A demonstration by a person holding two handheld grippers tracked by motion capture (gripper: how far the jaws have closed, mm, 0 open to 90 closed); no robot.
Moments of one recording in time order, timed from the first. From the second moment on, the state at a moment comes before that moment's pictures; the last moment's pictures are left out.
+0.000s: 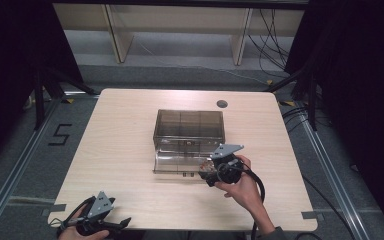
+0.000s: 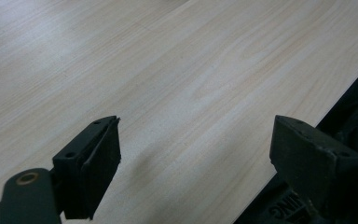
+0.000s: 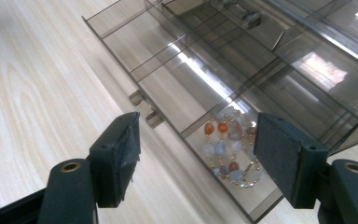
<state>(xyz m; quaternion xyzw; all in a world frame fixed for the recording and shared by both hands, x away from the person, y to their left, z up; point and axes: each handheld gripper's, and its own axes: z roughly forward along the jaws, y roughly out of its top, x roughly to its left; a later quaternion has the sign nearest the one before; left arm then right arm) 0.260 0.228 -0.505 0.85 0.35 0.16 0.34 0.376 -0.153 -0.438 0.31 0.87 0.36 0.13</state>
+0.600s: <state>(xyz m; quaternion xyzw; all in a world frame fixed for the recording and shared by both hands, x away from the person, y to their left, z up) 0.261 0.228 -0.506 0.85 0.36 0.17 0.35 0.365 -0.159 -0.445 0.31 0.88 0.35 0.12</state>
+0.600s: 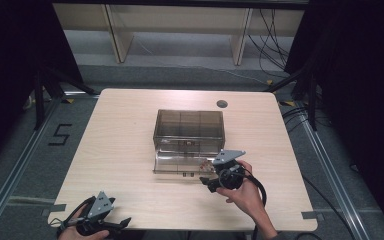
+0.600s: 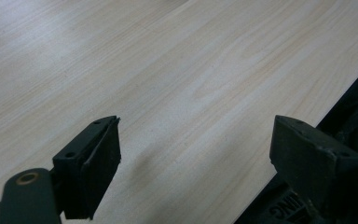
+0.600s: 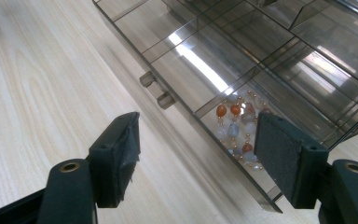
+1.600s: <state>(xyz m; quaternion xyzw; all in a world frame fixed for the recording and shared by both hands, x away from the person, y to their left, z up) 0.260 0.227 -0.505 0.85 0.36 0.16 0.35 0.341 -0.160 -0.462 0.30 0.88 0.35 0.11</state>
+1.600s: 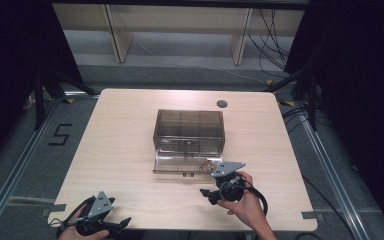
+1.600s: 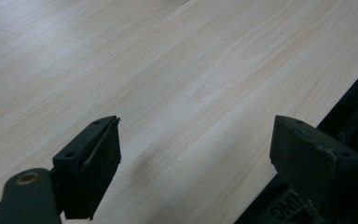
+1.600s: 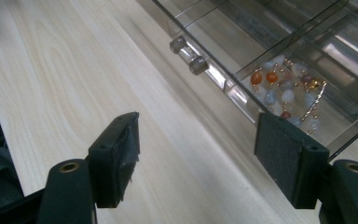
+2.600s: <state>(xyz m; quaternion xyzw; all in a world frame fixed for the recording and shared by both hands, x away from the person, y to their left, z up) 0.260 0.228 -0.505 0.86 0.35 0.17 0.34 0.315 -0.172 -0.482 0.30 0.89 0.34 0.09</state>
